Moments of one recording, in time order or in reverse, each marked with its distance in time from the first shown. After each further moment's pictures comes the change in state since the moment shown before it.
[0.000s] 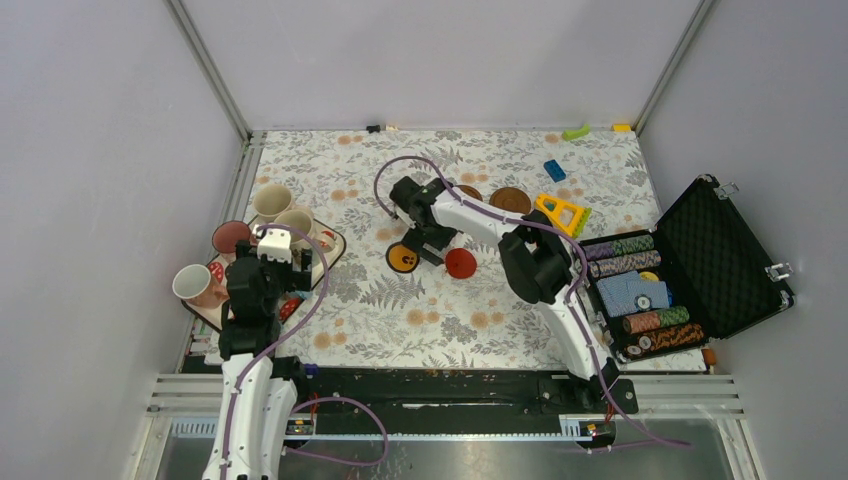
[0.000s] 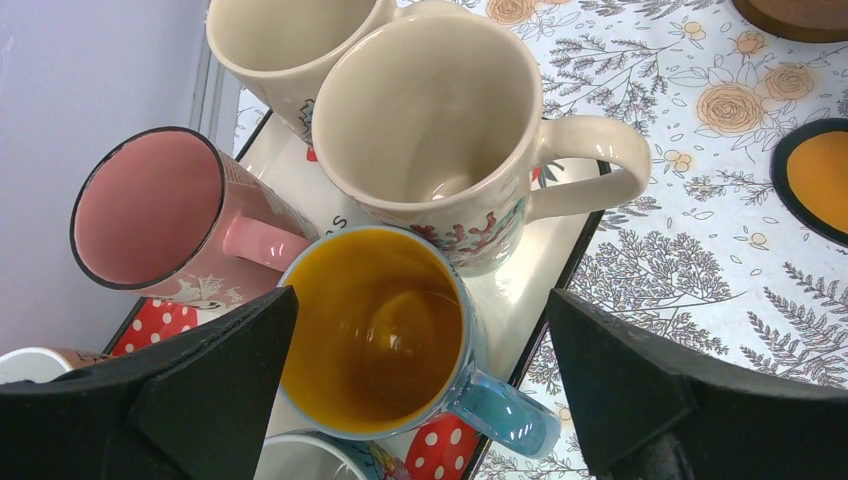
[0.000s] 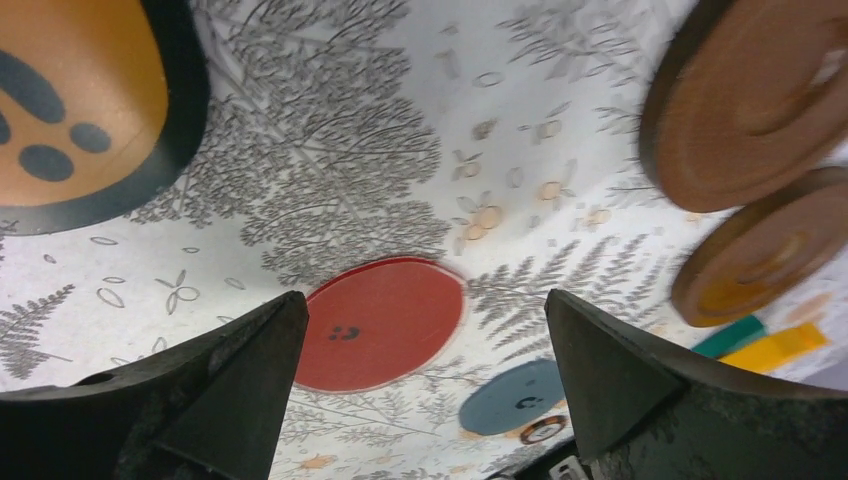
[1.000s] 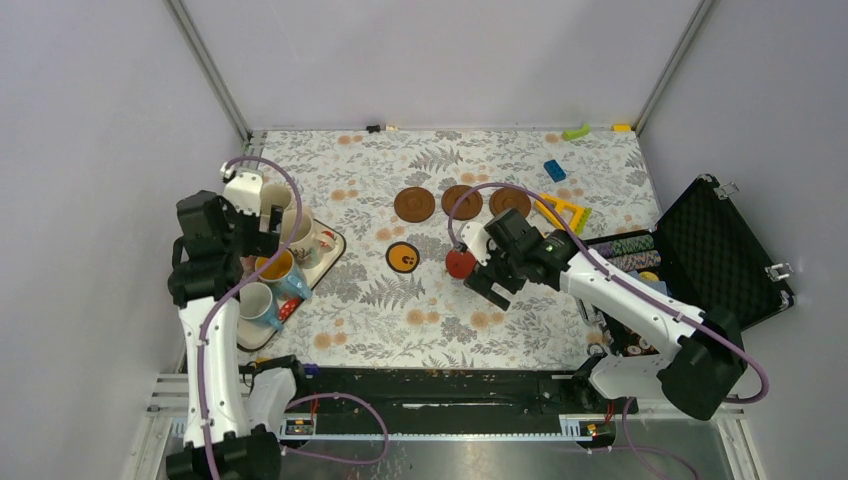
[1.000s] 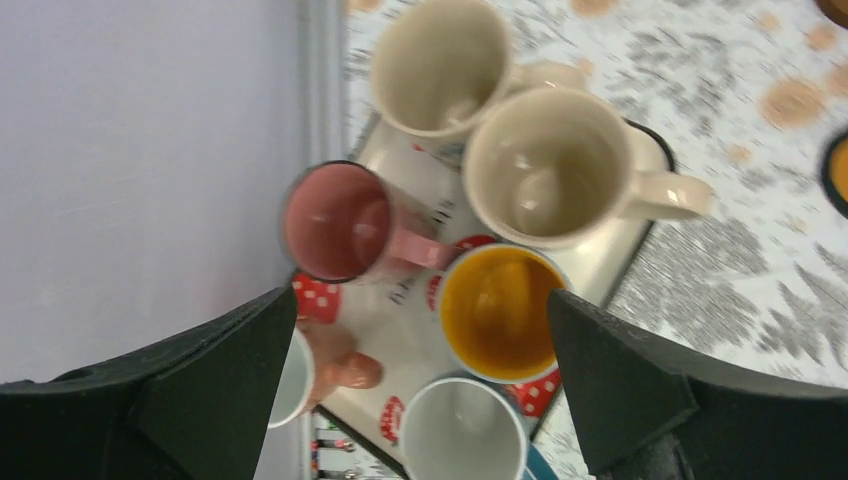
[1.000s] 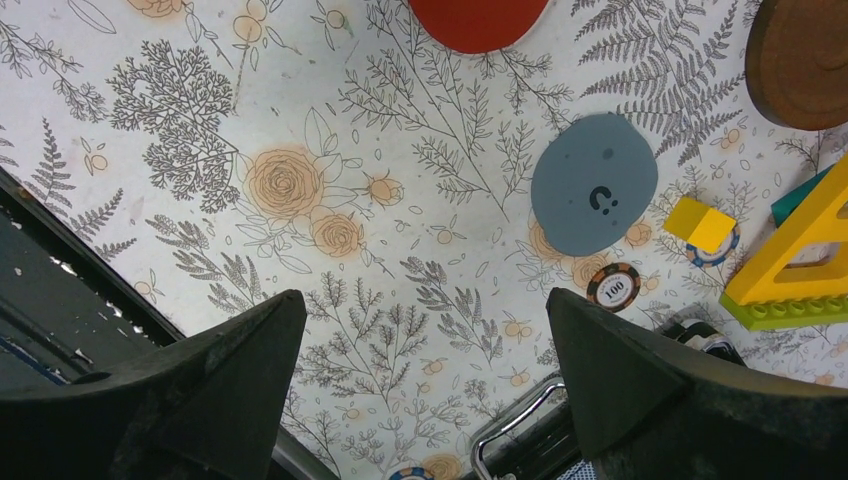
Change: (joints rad) left arm 0.117 0.332 0.656 -0.456 -0.048 0.146; right arm -0.049 -1.049 -0.916 0.212 -0.256 -0.142
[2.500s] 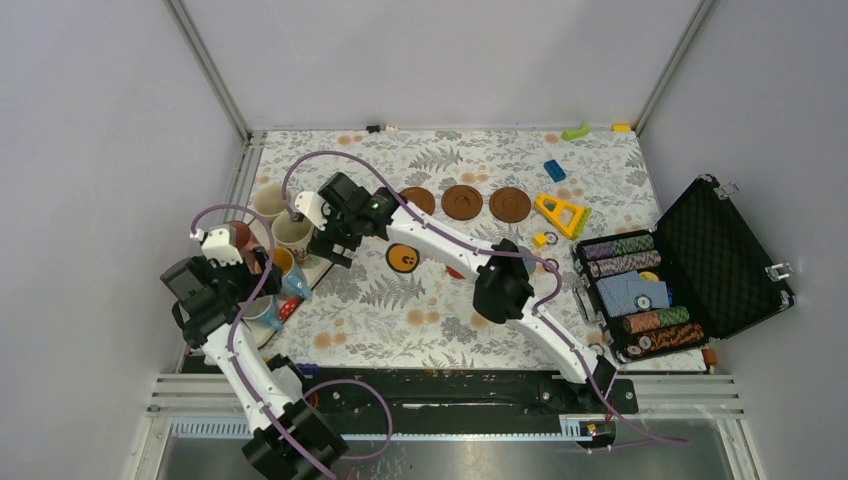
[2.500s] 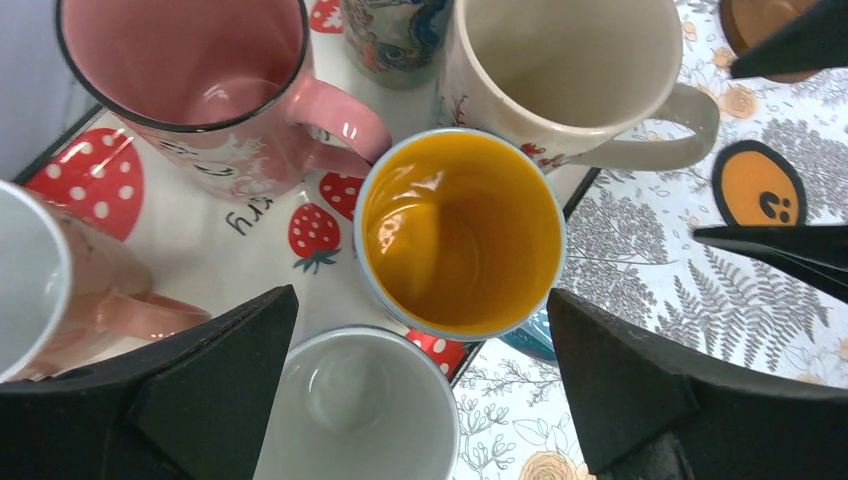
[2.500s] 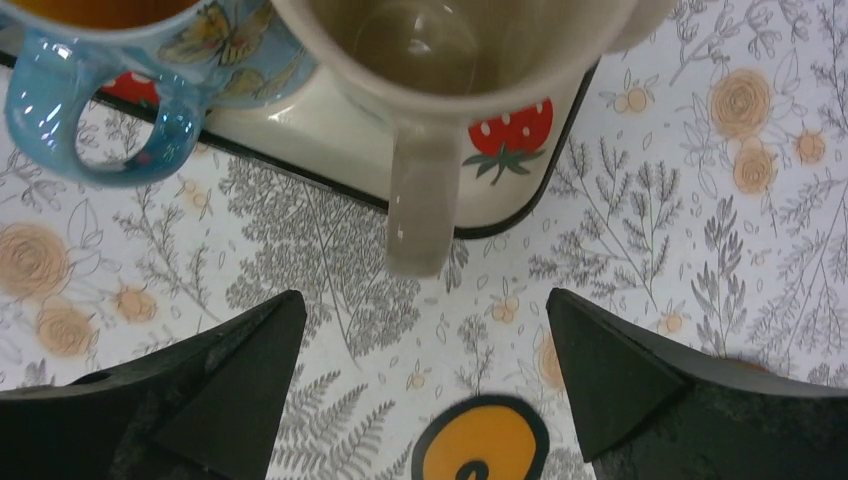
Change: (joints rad) left arm 0.488 -0.135 -0.467 0.168 0.584 -0.153; right arm 0.277 1.236 1.495 -0.036 -0.168 -0.008
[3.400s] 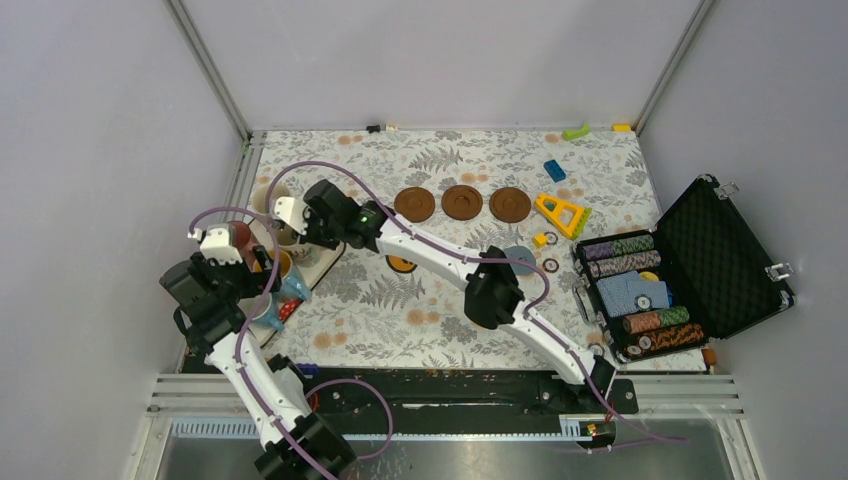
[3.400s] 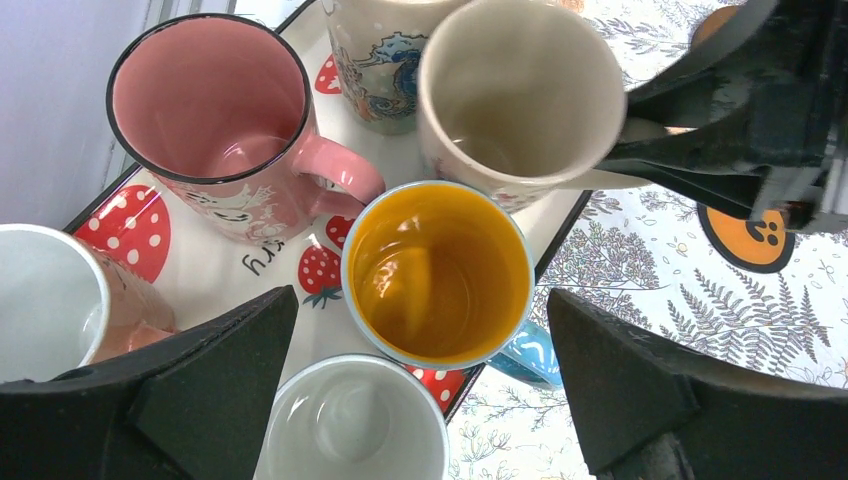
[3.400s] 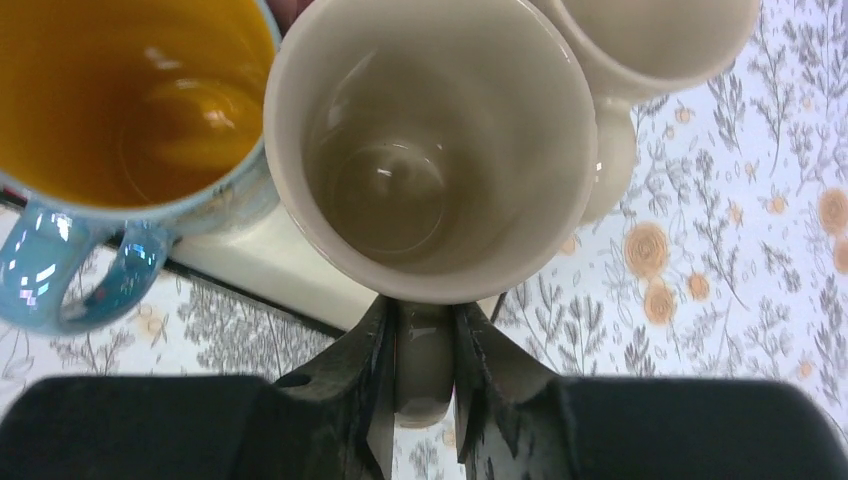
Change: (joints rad) left arm 0.012 -0.064 -0.008 0.044 0.053 -0.010; right arm 0.045 0.117 0.097 0.258 0.038 -0.098
